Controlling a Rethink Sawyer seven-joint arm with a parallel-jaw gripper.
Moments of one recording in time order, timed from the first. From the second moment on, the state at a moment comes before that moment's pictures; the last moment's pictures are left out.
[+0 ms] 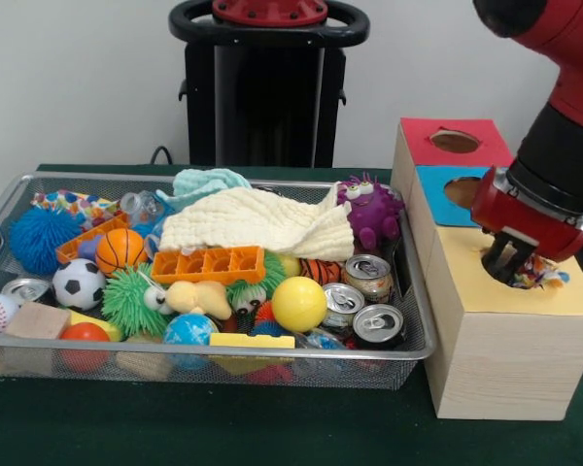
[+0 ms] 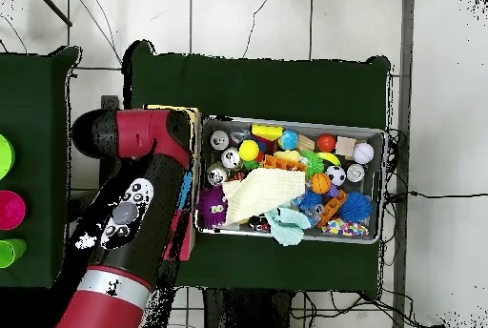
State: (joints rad) arm 0.37 -0.16 -0.57 1.05 0.32 0.80 2.10
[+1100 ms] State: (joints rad) arm 0.04 -0.33 -0.10 1.19 0.35 0.80 2.10
